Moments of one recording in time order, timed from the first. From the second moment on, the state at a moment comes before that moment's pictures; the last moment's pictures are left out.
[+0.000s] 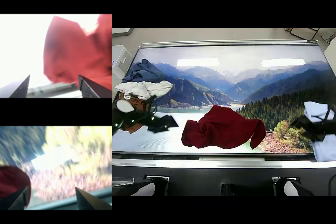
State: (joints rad) left arm 0.15 -1.22 0.86 1.06 -1.32 -1.45; right arm -0.53 -1.01 0.81 -1.17 1.33 1.54
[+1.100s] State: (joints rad) left arm 0.09 -1.17 0.48 0.60 -0.94 -1.28; right arm -0.30 -1.01 0.36 -0.78 1.10 1.41
